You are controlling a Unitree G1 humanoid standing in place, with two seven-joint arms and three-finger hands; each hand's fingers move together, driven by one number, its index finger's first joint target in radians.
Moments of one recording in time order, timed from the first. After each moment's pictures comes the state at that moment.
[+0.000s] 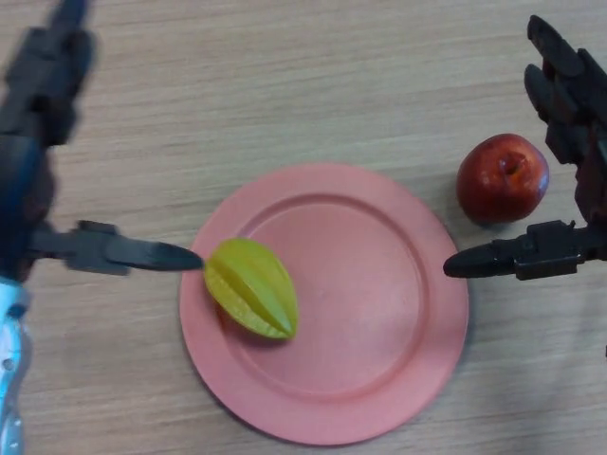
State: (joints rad) left arm -0.11 0.29 0.19 -0.37 -0.07 0.03 -0.07; right arm -0.17 -0.27 -0.05 -0.39 -0.03 0.20 0.16
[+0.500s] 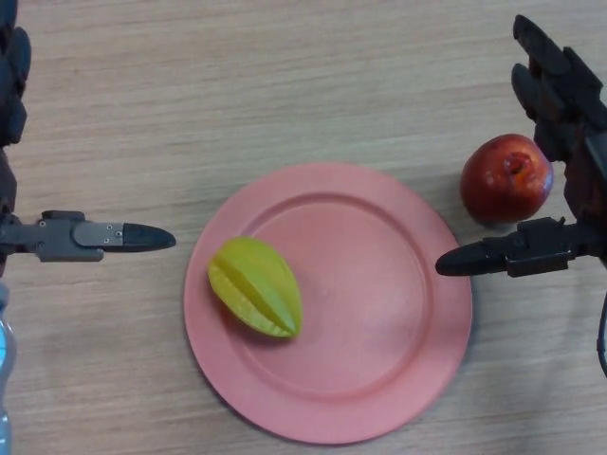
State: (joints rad) left arm -0.13 0.30 0.20 -0.36 -0.05 0.04 -0.01; right arm -0.19 -0.27 -0.05 -0.38 -0.03 0.21 0.17
